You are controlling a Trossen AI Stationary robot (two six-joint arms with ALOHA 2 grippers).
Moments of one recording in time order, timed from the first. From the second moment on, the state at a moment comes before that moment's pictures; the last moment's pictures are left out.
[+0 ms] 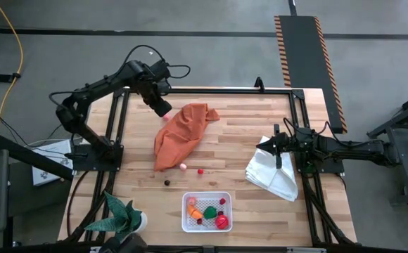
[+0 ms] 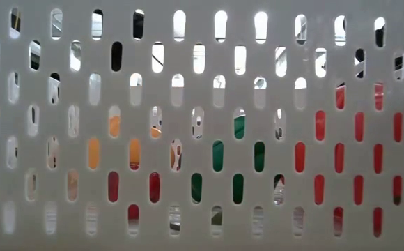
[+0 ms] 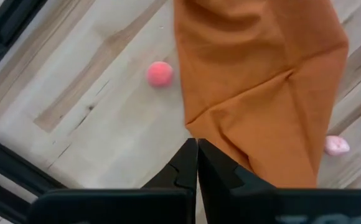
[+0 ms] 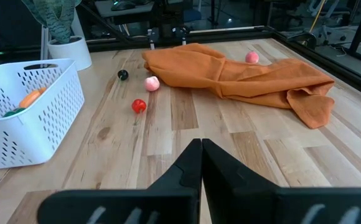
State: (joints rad) left arm 0.81 1.57 1.44 -1.32 0.08 -0.07; right arm -0.16 0.27 0.01 0.03 -0.12 0.02
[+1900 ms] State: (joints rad) left arm 0.83 1.61 1.19 -1.01 0.03 -0.08; right arm -0.16 0.27 0.01 0.03 -0.12 0.02
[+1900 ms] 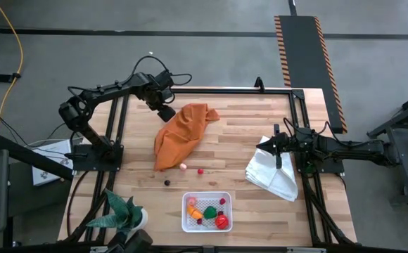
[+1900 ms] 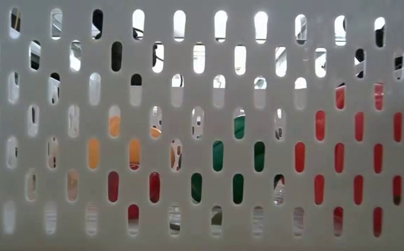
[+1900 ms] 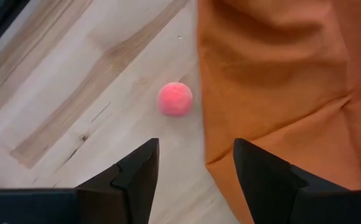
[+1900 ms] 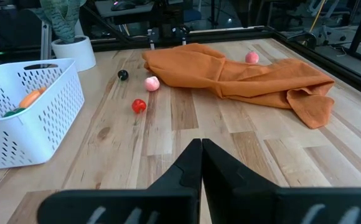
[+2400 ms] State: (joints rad) left arm 0.82 1.61 1.11 -0.91 0.04 -0.17; right arm -0.16 0.27 0.01 0.03 -0.12 0.02
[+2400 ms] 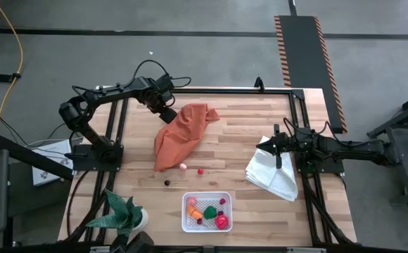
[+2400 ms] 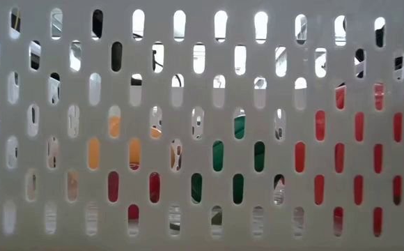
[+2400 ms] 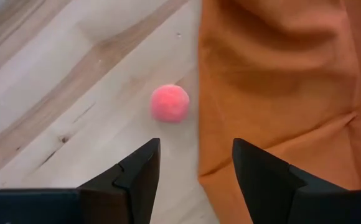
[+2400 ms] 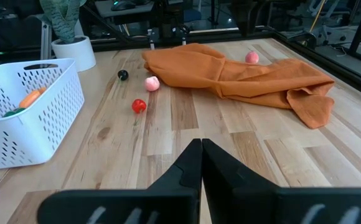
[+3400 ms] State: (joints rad) left arm 0.83 1.61 0.97 -0.70 0.01 -0.21; right arm -0.16 0.27 0.01 0.03 -0.12 0.02
